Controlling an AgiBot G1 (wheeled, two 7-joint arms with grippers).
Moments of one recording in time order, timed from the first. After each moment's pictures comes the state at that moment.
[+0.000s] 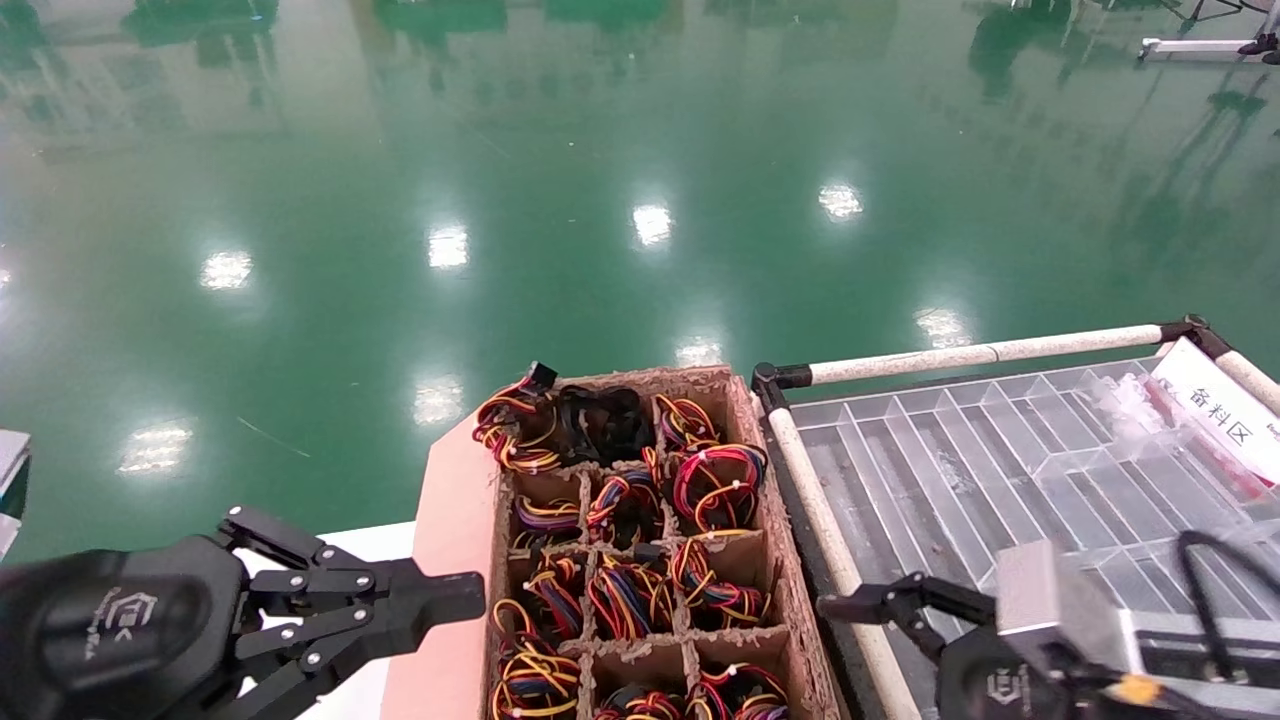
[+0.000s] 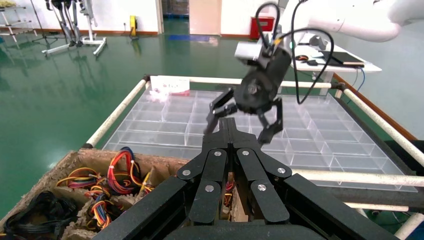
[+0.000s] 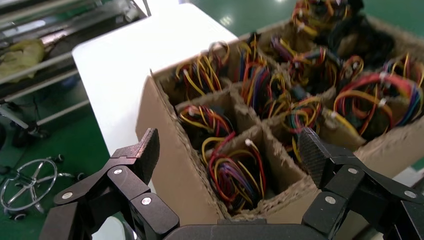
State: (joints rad) left arm -1.10 0.57 0.39 -1.25 0.65 1.44 -0.12; right arm 1.01 -0.55 -0.37 1.33 -1.02 -1.31 0.29
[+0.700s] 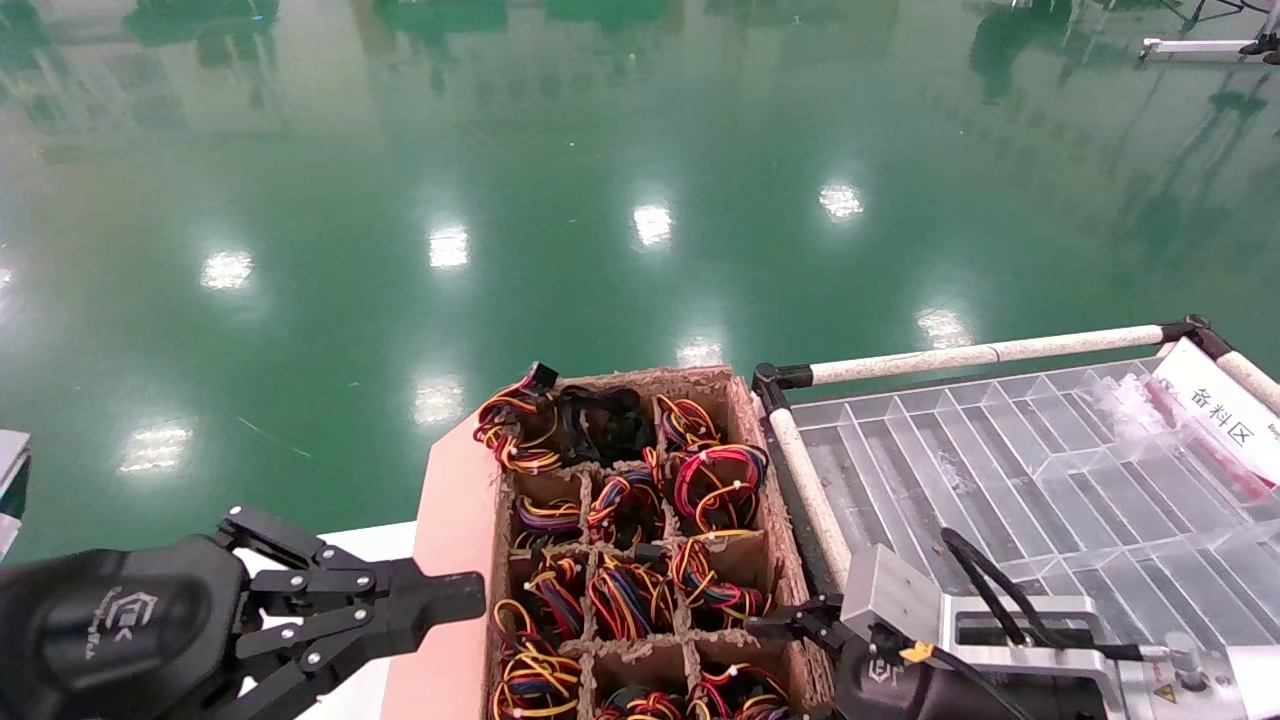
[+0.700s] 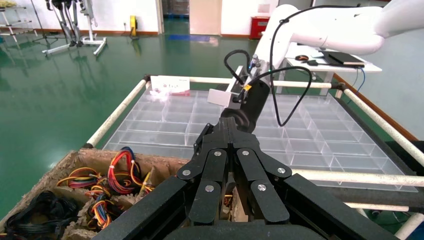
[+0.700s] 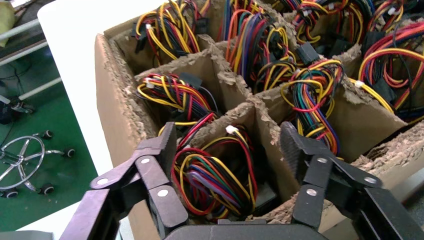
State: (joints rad) left arm -1.10 0.57 0.39 -1.25 0.65 1.44 -0.12; right arm 1.12 -0.70 -0.51 1.26 -1.27 -1.25 0.38
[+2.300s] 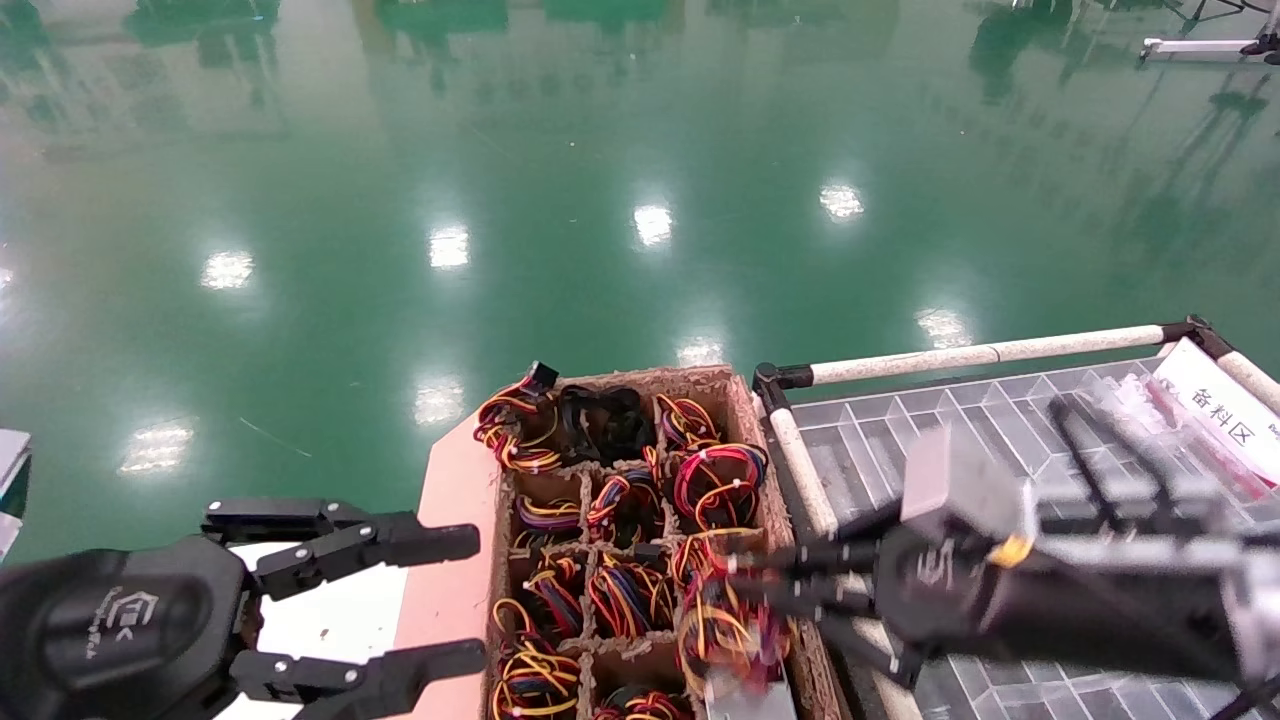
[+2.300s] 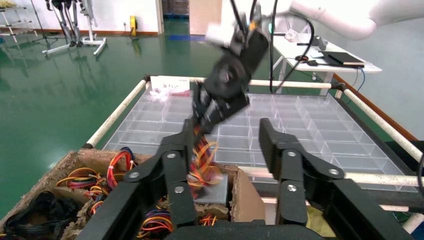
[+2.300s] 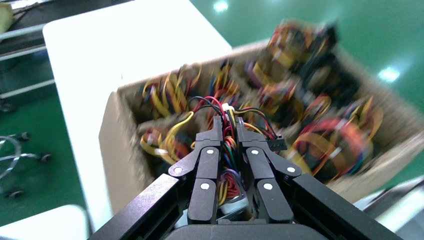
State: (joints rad) left arm -1.10 0.57 0.39 -1.25 0.65 1.44 -0.12; right arm 1.33 -0.65 -0.45 1.32 -1.22 -1.35 0.42
